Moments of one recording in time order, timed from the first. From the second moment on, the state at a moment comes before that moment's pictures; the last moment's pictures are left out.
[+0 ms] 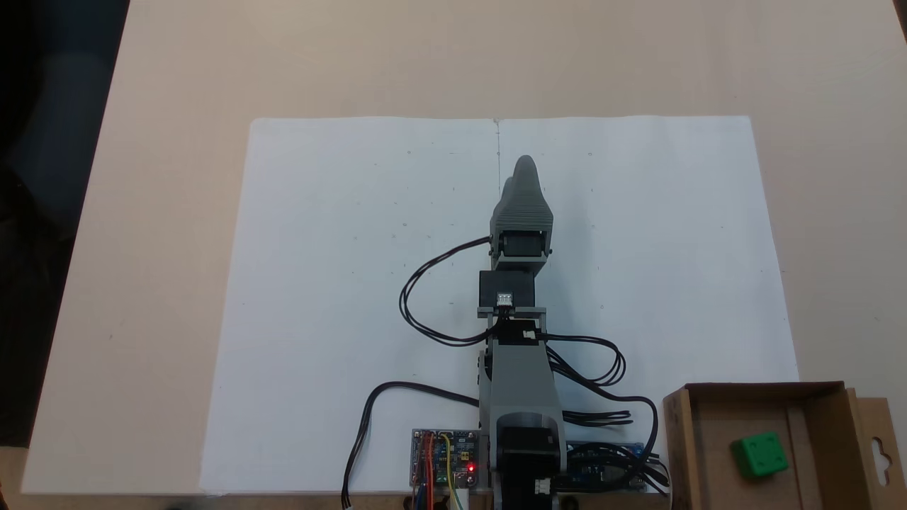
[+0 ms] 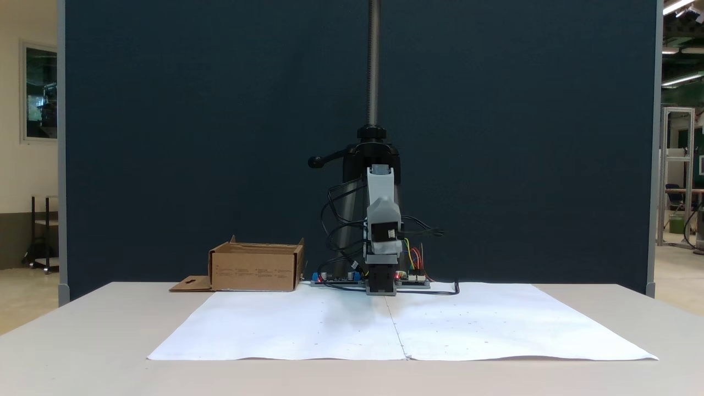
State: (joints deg) arm 0.4 128.6 175.6 -79.7 5.5
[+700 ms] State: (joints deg) arm 0.0 128.7 175.6 -83.7 5.5
